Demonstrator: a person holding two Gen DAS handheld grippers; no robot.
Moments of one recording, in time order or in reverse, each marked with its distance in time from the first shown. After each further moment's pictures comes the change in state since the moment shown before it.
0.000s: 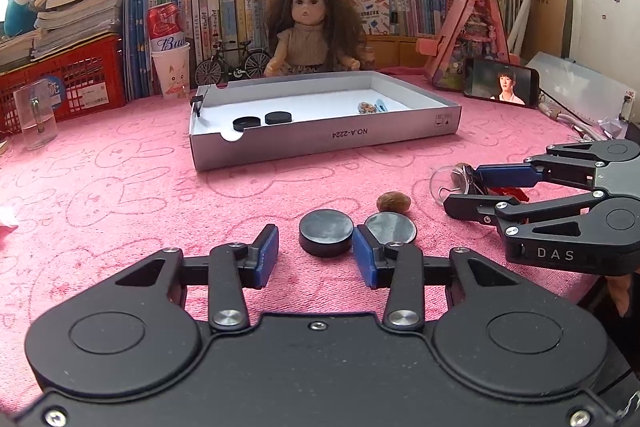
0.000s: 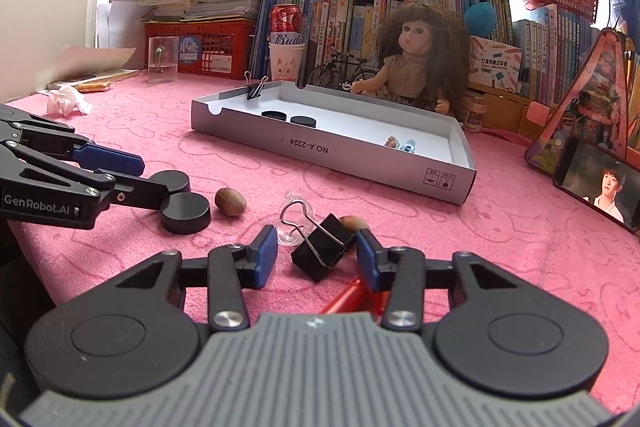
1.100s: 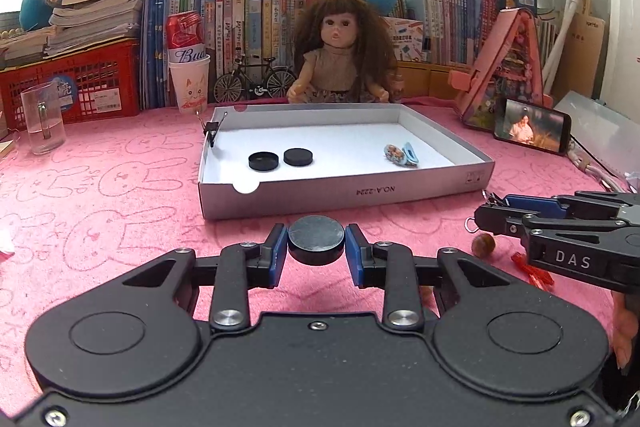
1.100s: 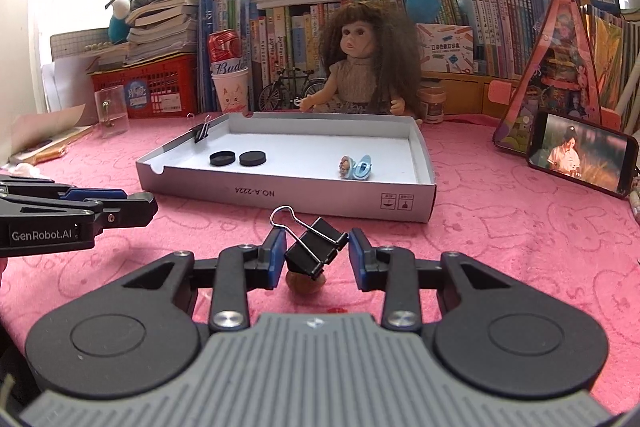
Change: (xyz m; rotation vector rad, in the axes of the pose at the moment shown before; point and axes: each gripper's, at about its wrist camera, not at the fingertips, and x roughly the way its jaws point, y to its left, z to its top) left arm 0.029 0.012 0.046 -0.097 -0.027 0.053; right arm 0.016 -0.036 0.030 0.214 -0.019 -0.072
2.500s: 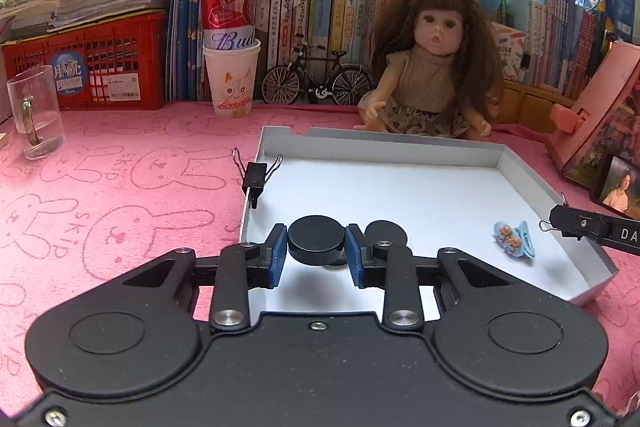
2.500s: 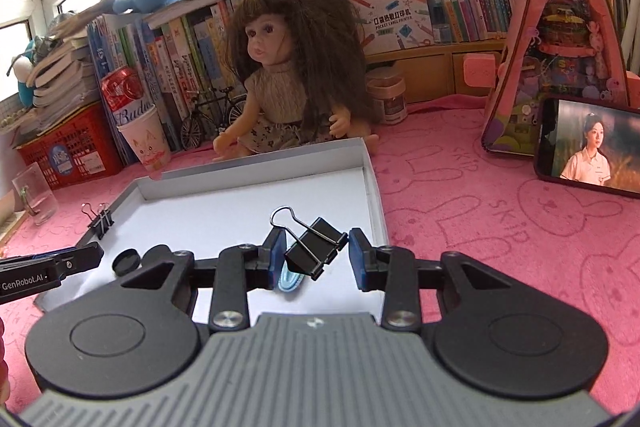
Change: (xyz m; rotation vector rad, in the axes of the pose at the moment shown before) left arm 0.138 0.054 0.080 -0.128 0.086 0.128; right arm 0.122 -0.066 0.071 0.213 0.081 -0.076
